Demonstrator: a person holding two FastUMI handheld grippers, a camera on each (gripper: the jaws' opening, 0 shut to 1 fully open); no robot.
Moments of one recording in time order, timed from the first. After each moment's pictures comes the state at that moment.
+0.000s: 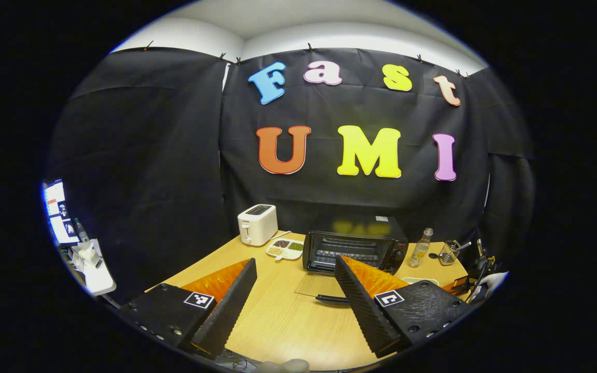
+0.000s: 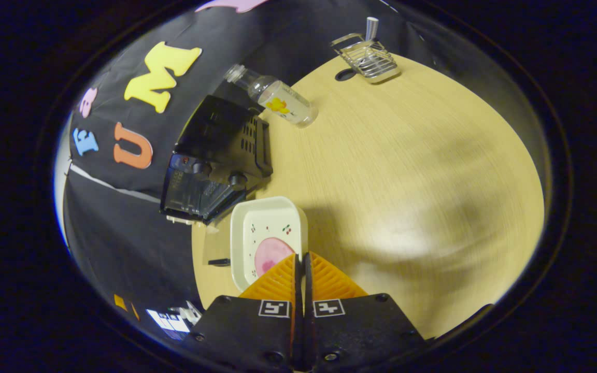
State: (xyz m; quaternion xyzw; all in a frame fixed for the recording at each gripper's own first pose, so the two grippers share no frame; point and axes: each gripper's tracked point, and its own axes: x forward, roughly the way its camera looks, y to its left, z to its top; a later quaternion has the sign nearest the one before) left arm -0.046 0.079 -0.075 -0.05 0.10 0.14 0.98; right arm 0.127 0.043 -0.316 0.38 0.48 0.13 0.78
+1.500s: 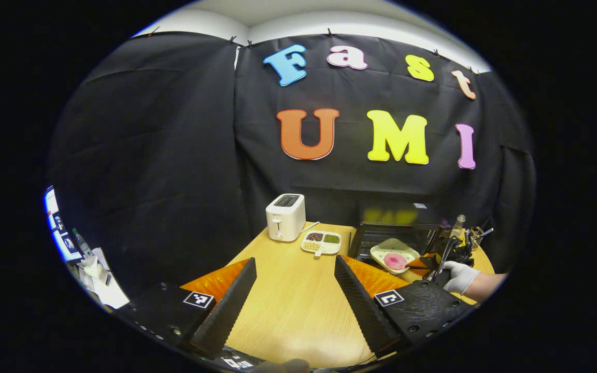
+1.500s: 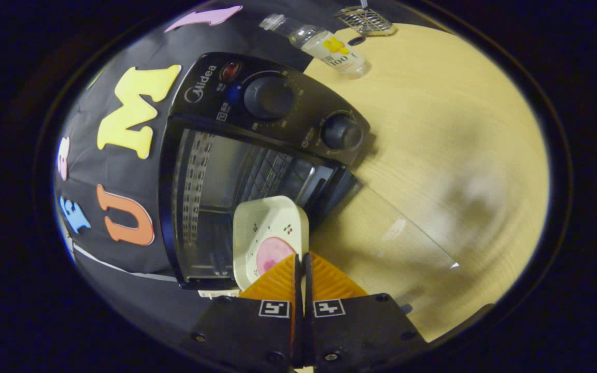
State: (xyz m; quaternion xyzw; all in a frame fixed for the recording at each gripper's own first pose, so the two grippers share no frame) left arm -0.043 0.240 -0.113 -0.05 0.15 0.17 0.97; right arm 0.263 0.307 -0.304 0.55 0.36 0.01 0.75
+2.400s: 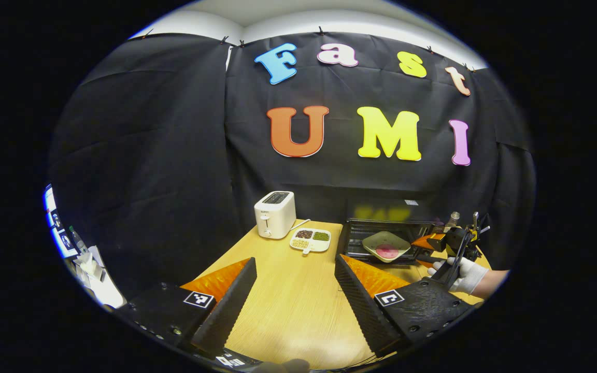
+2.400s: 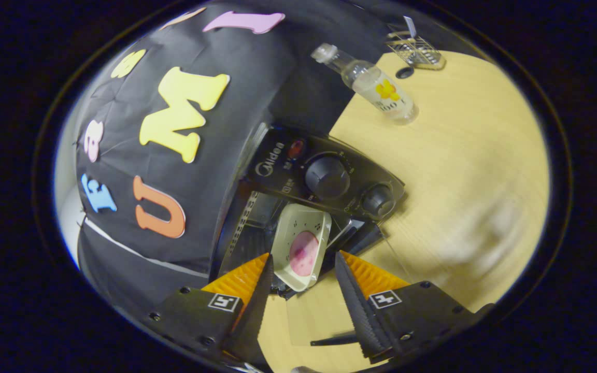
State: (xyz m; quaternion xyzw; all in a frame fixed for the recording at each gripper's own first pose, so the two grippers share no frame) left arm -0.031 0.189 -0.116 -0.05 0.14 0.14 0.98; right arm 0.247 0.258 -0.251 0.49 0.28 0.10 0.82
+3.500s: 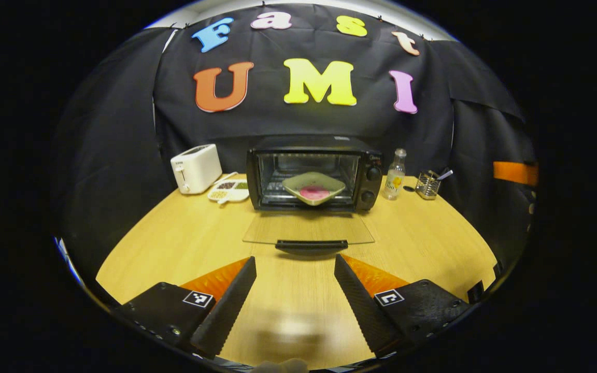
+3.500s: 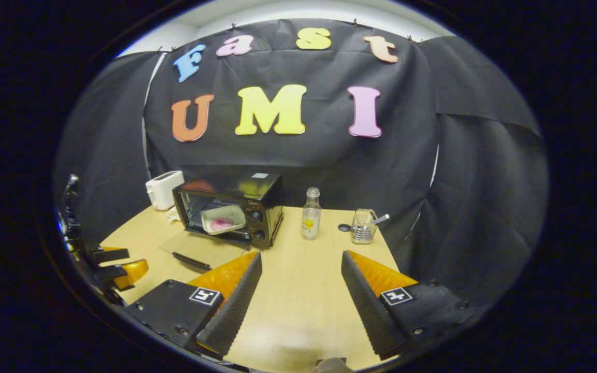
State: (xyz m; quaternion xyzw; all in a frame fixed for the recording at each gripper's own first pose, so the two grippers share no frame) left arm 0.010 -0.009 -0.288 -0.04 0.23 0.01 0.97; right arm 0.029 0.014 -0.144 -0.01 0.16 0.08 0.98
